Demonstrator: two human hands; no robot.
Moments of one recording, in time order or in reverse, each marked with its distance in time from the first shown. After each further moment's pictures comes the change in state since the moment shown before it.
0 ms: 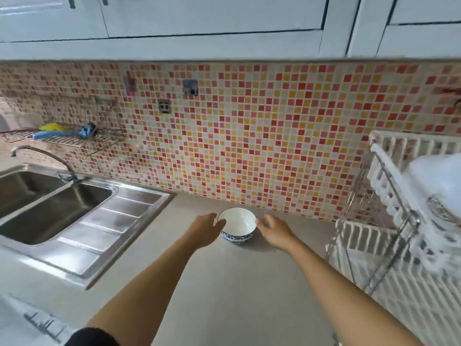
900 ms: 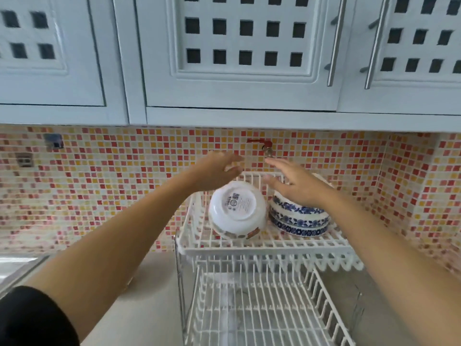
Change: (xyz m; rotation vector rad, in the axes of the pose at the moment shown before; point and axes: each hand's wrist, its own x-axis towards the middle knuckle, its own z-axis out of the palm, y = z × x) left_hand -0.102 0.439 -0.026 0.208 0.198 0.908; right_hand -0.227 0.111 -0.389 -0.399 0.411 -0.283
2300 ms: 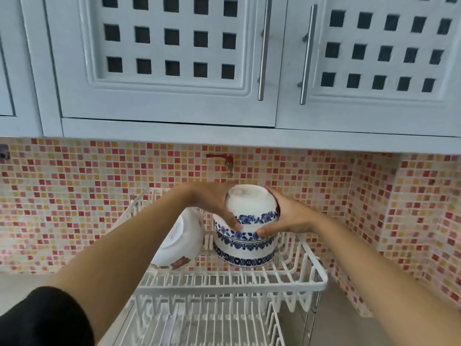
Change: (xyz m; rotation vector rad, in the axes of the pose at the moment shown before) left_hand 0.108 0.076 0.068 -0.333 -0.505 -0.097; right_hand 0.004 0.166 -0.026 0.235 -0.200 0.053
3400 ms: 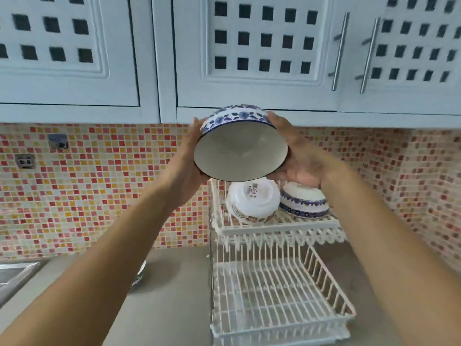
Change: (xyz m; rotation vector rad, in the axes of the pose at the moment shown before) left_hand -0.257 -0.107 -0.032 -1.060 0.502 0.395; right_hand -0.041 -0.291 0.091 0.762 0.200 0.051
